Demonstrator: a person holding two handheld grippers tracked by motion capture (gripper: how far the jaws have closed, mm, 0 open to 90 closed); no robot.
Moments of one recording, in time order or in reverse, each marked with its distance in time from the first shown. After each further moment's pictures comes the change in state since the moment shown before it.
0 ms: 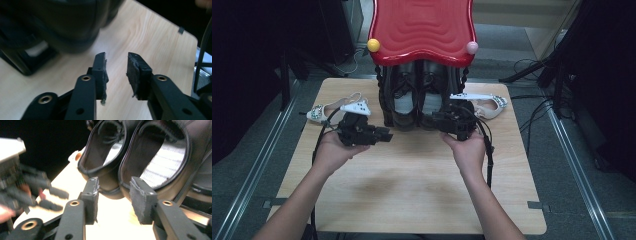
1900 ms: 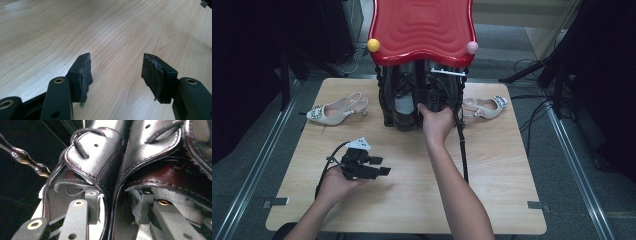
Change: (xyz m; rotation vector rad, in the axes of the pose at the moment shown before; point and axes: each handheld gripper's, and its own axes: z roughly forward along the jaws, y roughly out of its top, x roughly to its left) left arm -0.003 -0.111 0.048 0.070 0.014 -0.145; right arm -0.010 0.055 0.091 -0.065 -0.220 0.241
